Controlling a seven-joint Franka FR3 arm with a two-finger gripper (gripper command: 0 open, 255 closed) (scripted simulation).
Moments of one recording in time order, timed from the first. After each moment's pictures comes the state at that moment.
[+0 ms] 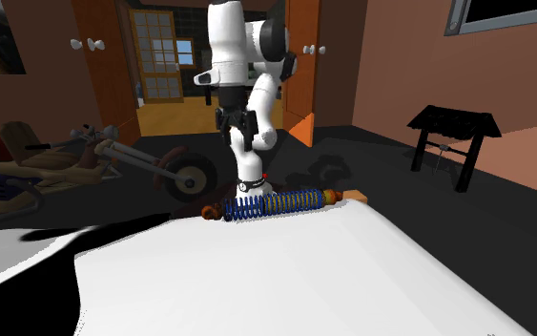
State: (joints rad) arm 0.02 -0.66 0.38 -2.34 0.28 1.72 0.52
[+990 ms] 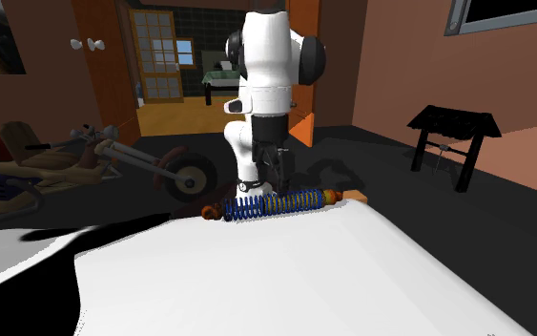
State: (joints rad) arm -0.11 -0.15 0.78 -2.02 0.14 1.96 1.17
